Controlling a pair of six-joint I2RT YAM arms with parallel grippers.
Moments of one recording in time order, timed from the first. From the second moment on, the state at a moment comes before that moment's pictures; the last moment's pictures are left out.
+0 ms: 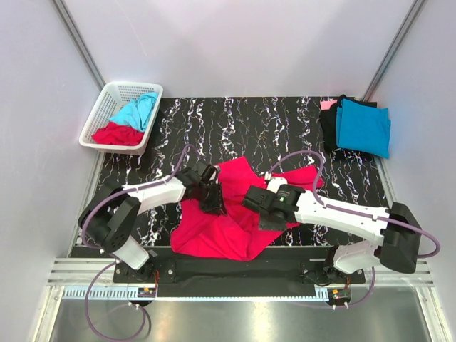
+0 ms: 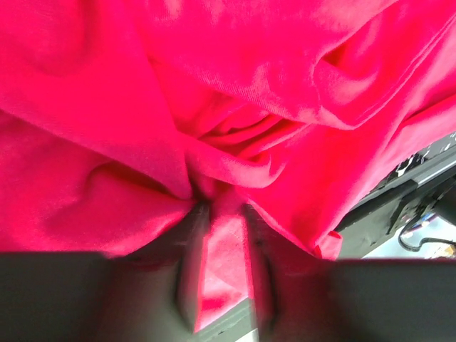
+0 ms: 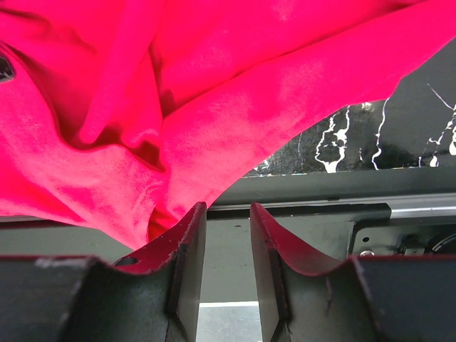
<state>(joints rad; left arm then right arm) -0.66 1.57 0.82 -0.37 0.34 -0.72 1.11 1.37 1.04 -1.05 0.31 1.15</state>
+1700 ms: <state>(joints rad) -0.66 0.79 1.50 -1.37 -0.76 -0.91 0.55 1.44 0.88 -0.75 0.30 0.92</state>
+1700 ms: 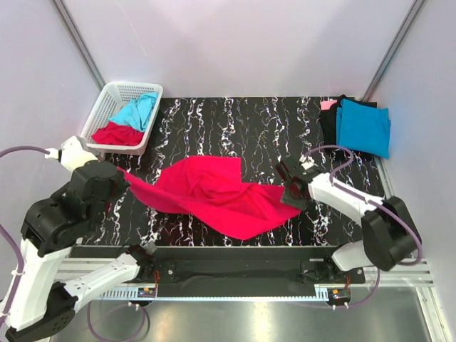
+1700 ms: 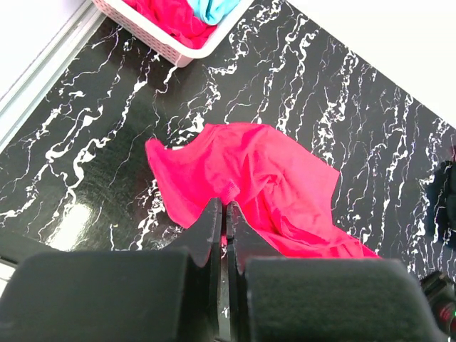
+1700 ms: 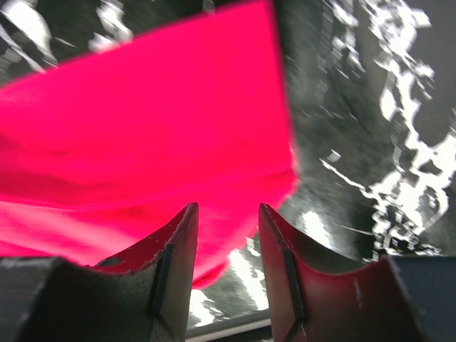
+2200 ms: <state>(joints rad) -0.66 0.81 1.41 -1.37 -0.69 -0.91 0.55 1.21 0.63 -0.73 0.15 0.95</state>
